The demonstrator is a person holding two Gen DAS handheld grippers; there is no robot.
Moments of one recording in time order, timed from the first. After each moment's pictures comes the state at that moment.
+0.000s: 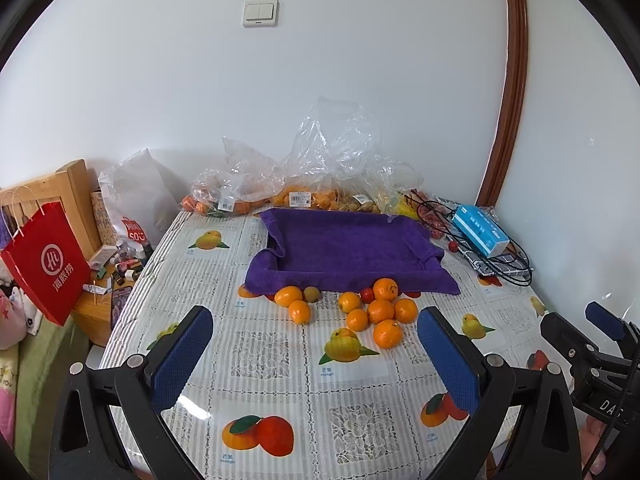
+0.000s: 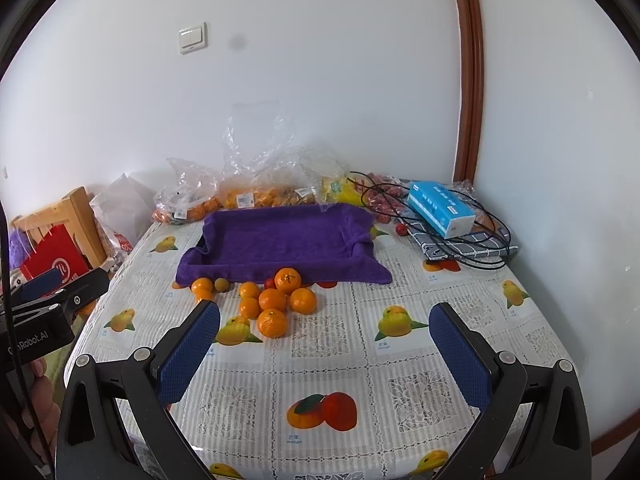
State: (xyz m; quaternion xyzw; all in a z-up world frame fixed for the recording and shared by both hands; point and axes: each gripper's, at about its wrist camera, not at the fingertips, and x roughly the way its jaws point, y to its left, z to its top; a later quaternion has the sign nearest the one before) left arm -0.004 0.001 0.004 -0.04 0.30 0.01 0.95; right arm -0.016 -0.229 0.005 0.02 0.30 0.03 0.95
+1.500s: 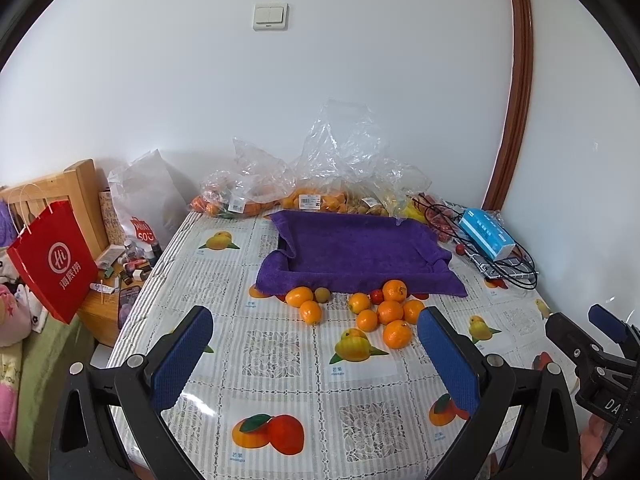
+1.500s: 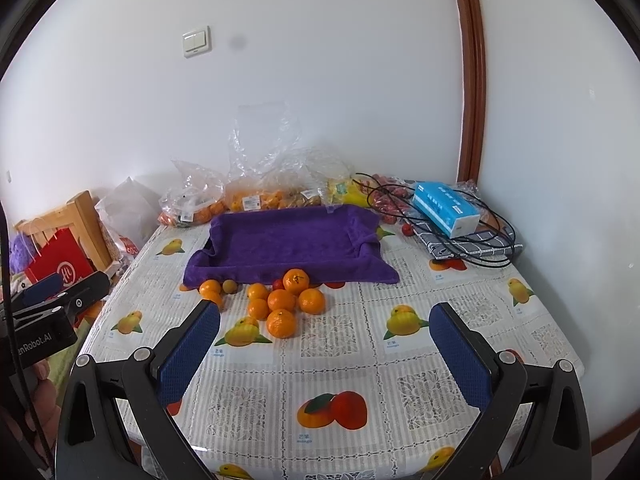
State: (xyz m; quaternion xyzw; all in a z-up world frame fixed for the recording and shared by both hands) left arm -0.015 0.010 0.000 -0.05 0.29 0.02 0.96; right arm -0.023 -0.220 0.003 0.02 0.29 0.04 0.96
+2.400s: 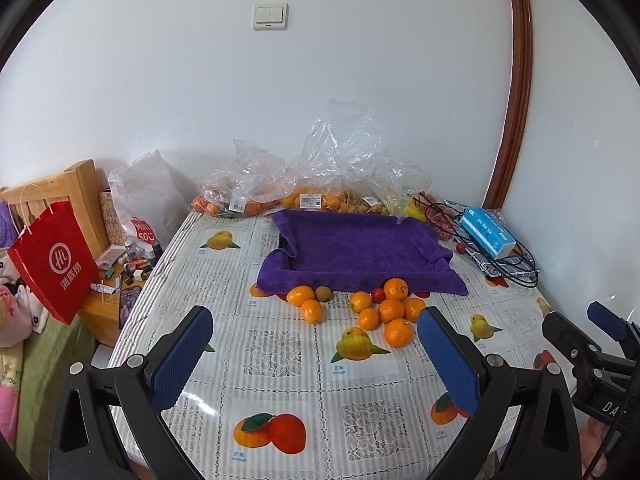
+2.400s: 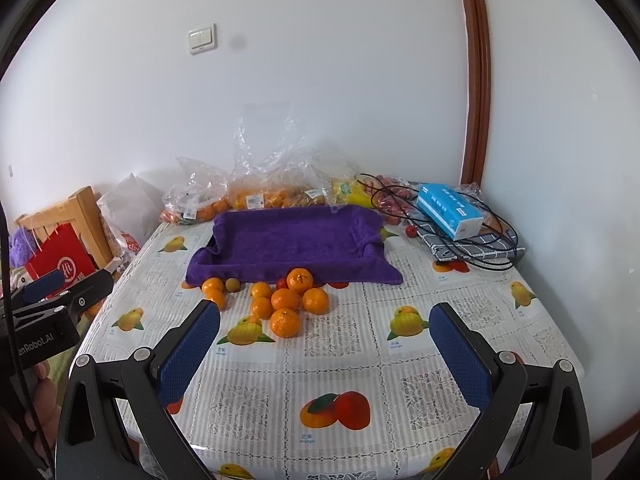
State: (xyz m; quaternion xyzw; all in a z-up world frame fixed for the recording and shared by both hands) left arm -0.015 0.011 -0.001 -0.04 0.29 0.02 0.96; right arm -0.023 -0.214 0.003 0.02 0.29 0.04 0.96
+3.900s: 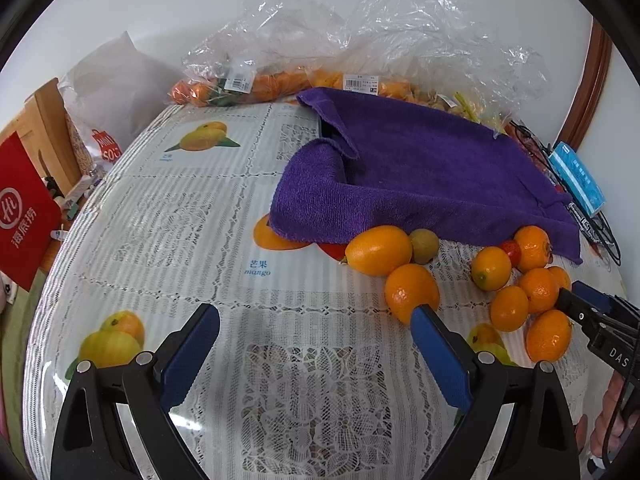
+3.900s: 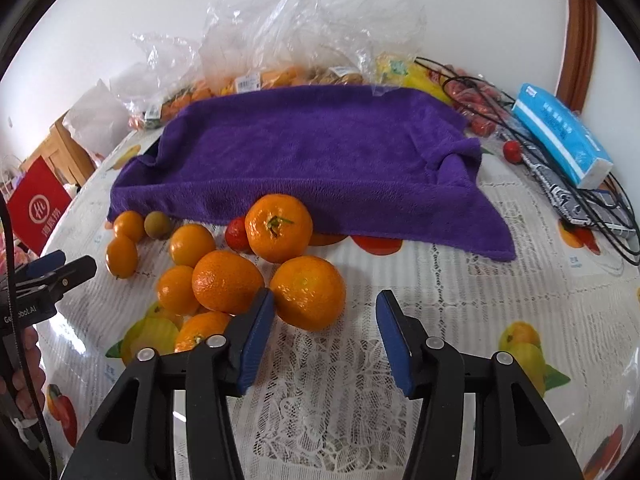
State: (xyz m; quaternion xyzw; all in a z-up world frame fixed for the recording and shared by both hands) left arm 0.148 0.063 -0.164 -0.06 0.43 0.04 0.90; right arm 0.178 -0.195 -0.168 -0.01 0.44 0.12 0.89
